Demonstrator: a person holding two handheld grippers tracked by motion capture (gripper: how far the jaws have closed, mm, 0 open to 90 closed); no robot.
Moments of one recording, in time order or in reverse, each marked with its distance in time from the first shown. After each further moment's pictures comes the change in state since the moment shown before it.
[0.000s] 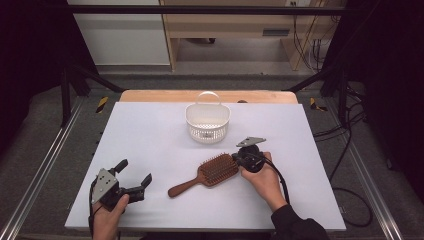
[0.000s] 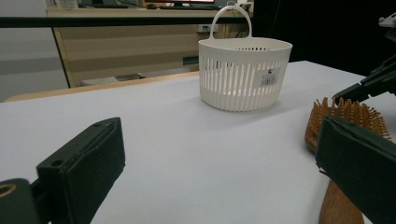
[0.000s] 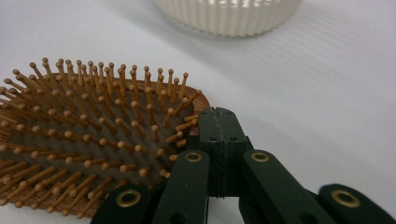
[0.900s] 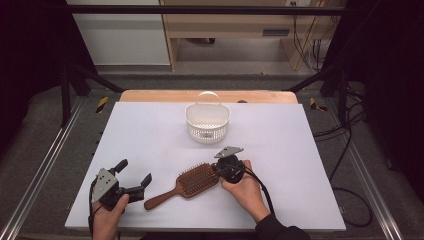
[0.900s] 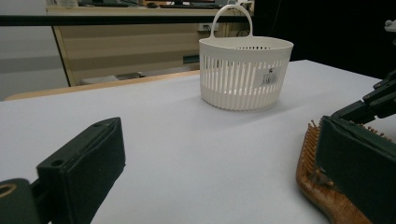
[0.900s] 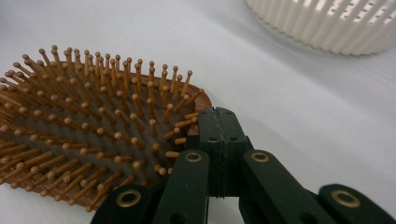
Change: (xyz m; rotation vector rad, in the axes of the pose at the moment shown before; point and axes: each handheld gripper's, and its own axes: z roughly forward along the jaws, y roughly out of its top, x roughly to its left) left arm 0.001 0.000 0.000 0.006 0.001 0.000; right arm 0.064 0.006 0.012 -0.001 0.075 -0.070
